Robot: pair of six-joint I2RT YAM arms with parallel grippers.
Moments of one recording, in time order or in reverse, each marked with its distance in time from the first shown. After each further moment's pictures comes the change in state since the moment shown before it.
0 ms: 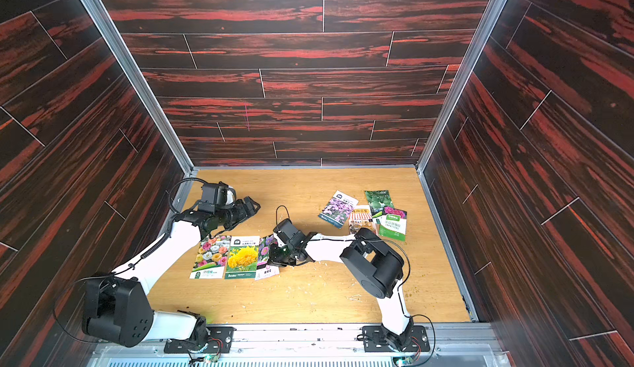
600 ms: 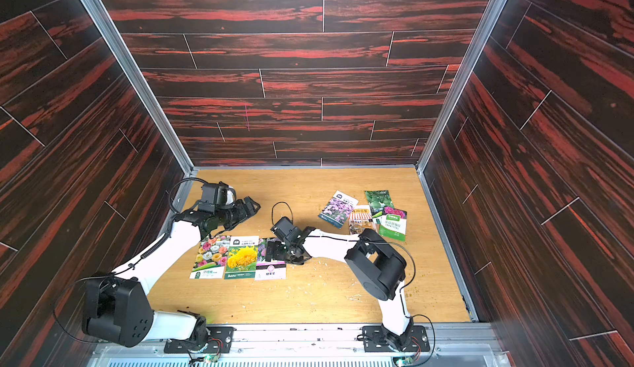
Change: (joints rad) left arm 0.000 0.000 0.000 -0.002 0.002 0.009; right arm 0.001 -0.041 0.077 -0.294 0.278 -0.038
